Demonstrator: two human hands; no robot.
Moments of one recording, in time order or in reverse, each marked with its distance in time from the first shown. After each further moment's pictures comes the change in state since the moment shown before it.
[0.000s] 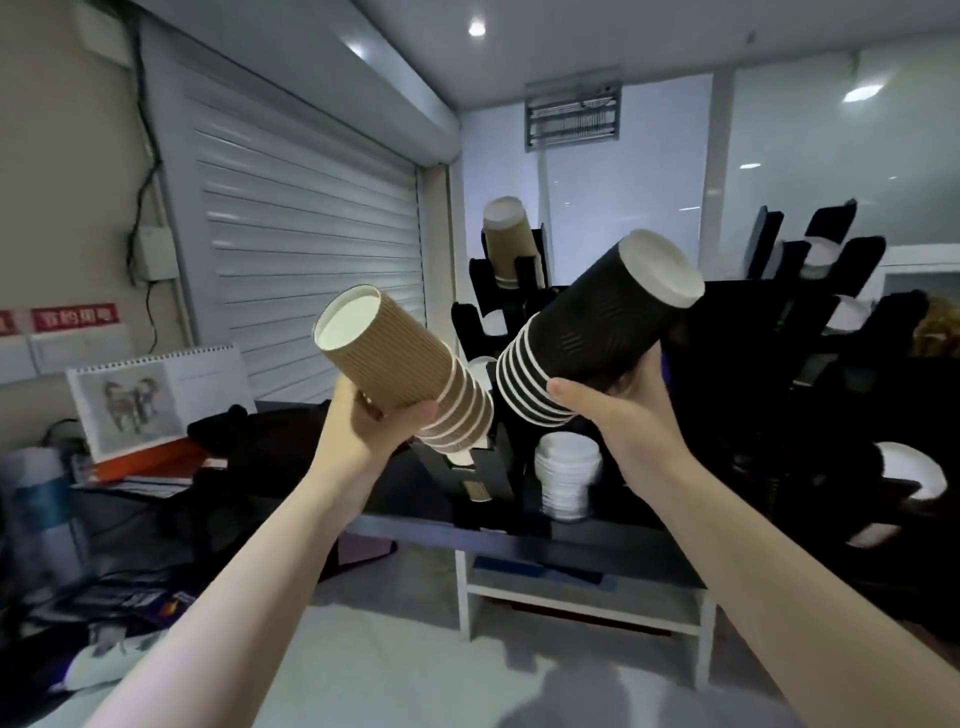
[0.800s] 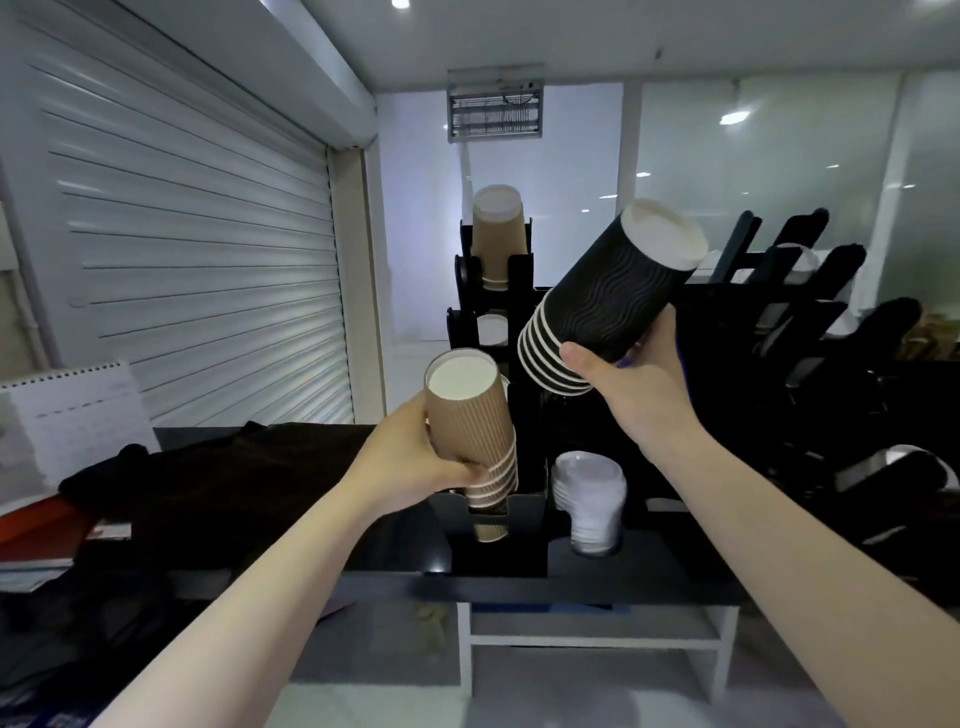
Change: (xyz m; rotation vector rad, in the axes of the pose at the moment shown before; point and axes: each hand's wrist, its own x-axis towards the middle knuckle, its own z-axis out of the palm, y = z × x) left_hand 0.088 -0.079 -0.020 0.445 -0.437 -0.084; right_hand 0.082 0.053 0.025 -0.415 0.289 -0.146
